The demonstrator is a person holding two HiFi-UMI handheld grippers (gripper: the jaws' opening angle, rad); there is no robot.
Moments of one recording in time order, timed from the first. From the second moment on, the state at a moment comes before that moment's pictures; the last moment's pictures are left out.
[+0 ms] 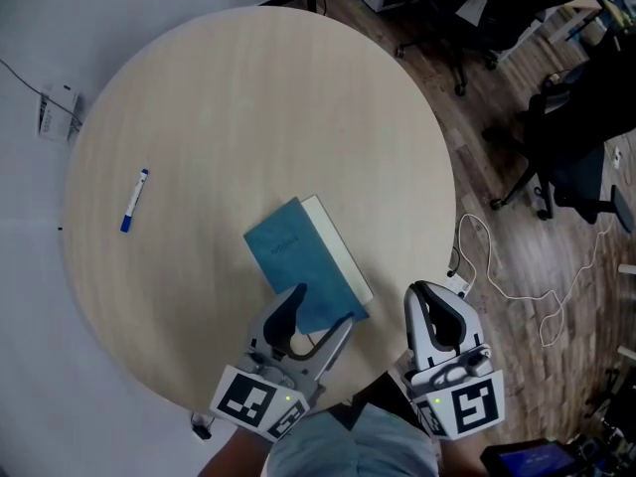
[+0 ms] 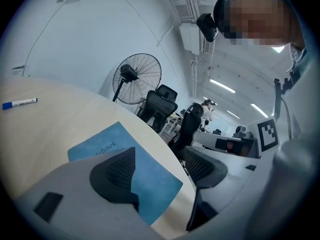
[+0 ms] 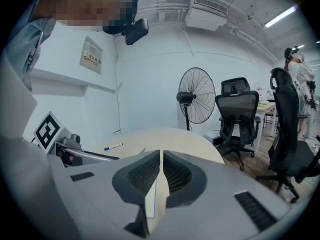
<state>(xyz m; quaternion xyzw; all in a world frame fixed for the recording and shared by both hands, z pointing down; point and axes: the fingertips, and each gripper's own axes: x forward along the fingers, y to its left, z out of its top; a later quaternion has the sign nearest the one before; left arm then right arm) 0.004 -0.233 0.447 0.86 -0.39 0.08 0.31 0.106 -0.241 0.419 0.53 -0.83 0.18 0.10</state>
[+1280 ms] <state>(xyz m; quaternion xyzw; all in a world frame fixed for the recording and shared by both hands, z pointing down) 0.055 -0.258 0.572 0.82 -0.38 0.25 0.36 0.176 -0.253 0.511 0.56 -0.78 0.26 0.11</state>
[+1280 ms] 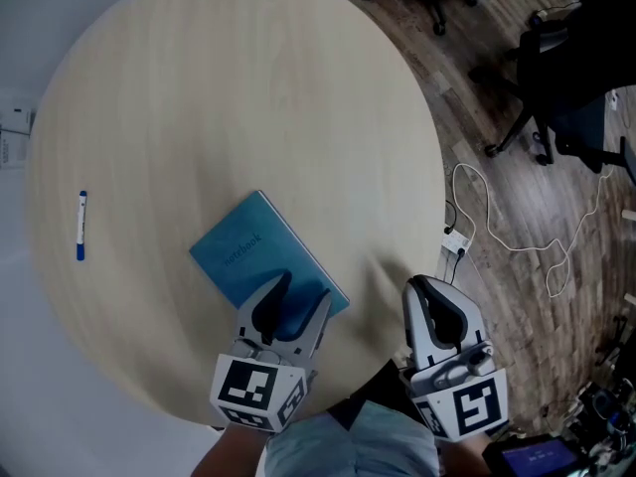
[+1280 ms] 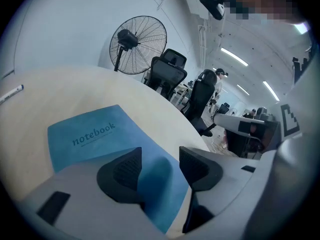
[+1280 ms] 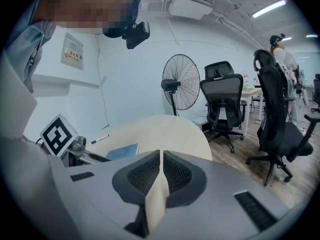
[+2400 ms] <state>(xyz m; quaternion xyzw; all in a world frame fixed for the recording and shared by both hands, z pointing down) 0.008 -0.179 0.392 0.81 -0.54 0.11 0.21 0.134 -0.180 0.363 0.50 -0.85 0.13 0.06</state>
